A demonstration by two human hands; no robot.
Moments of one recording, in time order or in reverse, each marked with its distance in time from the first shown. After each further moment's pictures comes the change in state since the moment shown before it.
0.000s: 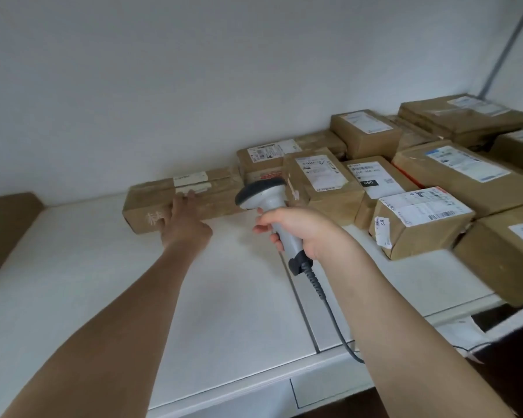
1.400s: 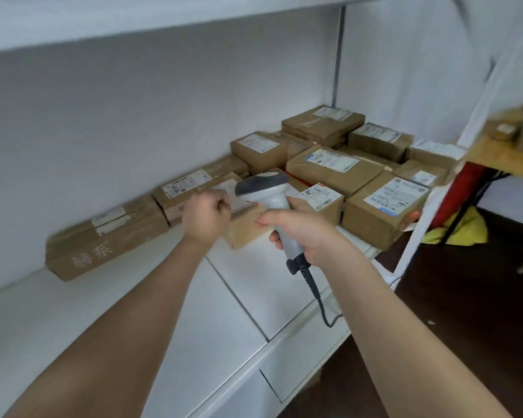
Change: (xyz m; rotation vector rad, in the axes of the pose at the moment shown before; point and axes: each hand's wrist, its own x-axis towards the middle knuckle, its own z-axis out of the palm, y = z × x) left_hand -0.042 0.168 -0.063 -0.541 0.050 0.745; right_hand -0.130 -0.021 -0.065 0.173 0.415 -0.205
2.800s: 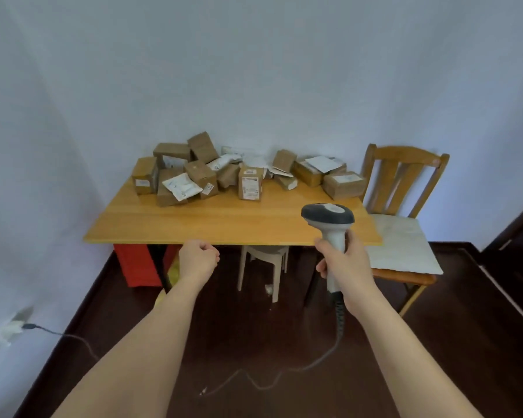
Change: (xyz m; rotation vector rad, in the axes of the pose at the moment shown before) left_hand 0.119 0.803 0.788 -0.629 -0.895 -0.200; right_hand -0.116 -0.003 -0.995 0.007 1.369 -0.025
